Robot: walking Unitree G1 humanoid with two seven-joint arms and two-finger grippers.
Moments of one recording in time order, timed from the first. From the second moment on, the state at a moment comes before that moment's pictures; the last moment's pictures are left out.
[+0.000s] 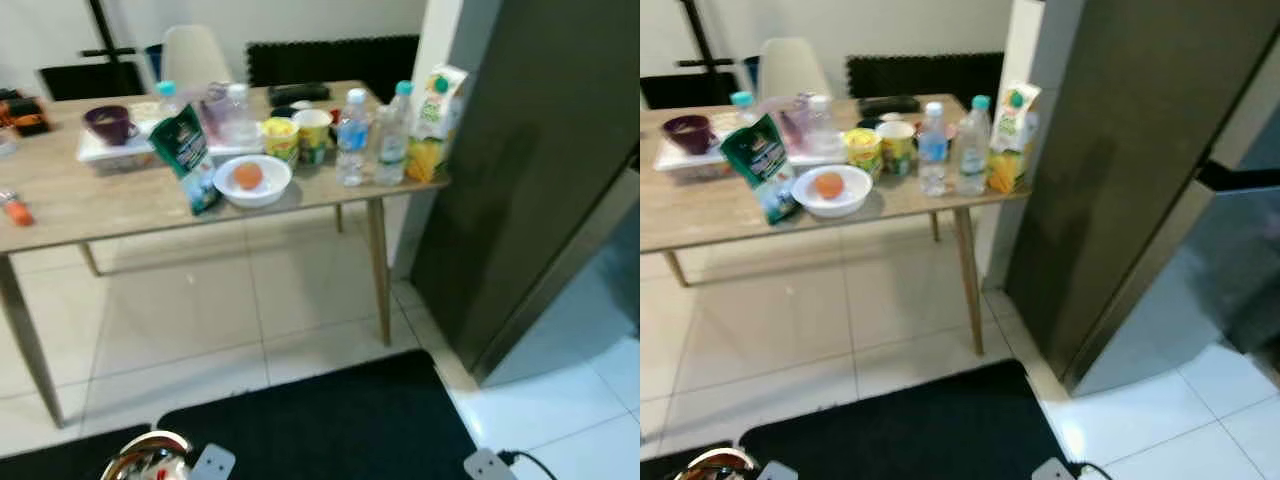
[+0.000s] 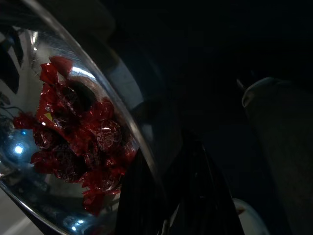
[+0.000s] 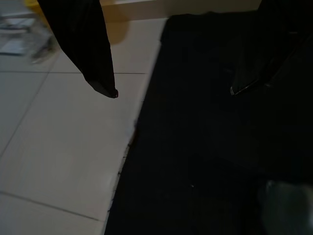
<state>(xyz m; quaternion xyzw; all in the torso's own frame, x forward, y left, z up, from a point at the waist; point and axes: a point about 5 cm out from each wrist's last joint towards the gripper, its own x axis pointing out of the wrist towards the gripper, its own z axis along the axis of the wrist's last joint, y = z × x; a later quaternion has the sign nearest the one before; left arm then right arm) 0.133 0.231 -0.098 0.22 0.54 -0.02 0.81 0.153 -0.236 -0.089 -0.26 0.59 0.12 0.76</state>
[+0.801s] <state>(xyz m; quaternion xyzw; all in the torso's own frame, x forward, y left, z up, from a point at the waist) 0.143 0.229 -0.095 0.20 0.53 -0.02 0.82 0.151 -0.239 -0.089 -0.26 0.59 0.11 0.76</state>
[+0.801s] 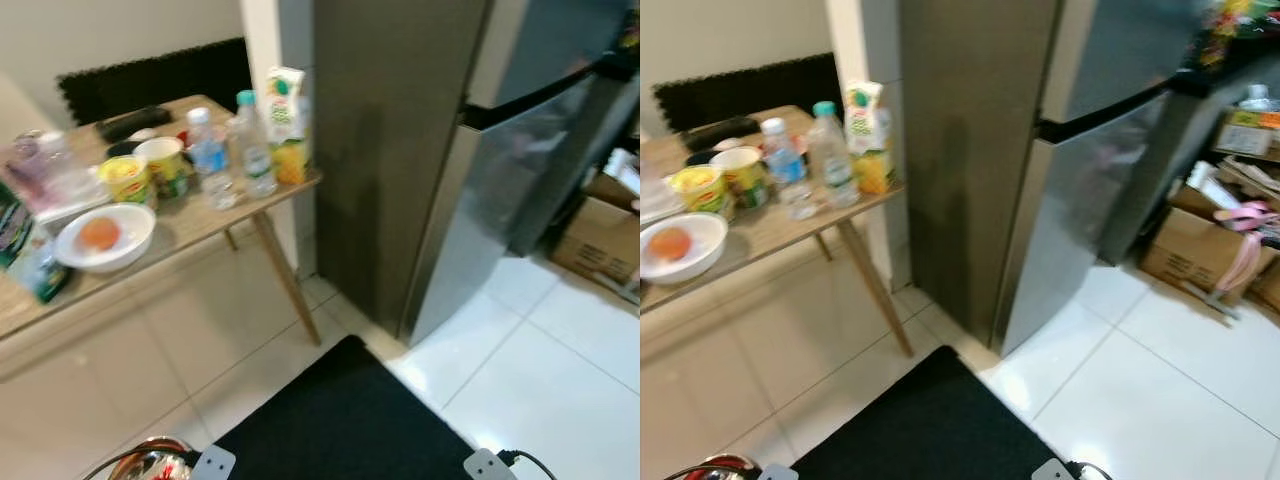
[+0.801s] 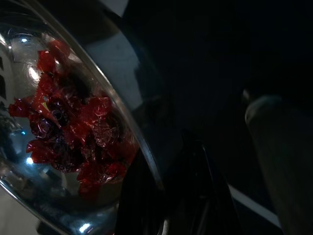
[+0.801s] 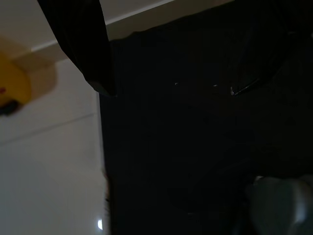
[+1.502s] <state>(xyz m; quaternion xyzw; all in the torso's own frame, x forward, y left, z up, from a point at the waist) 0.146 0.228 -0.094 0.18 0.54 -0.02 0.82 0.153 -0.239 -0.089 -0.26 0.58 0.11 0.77</state>
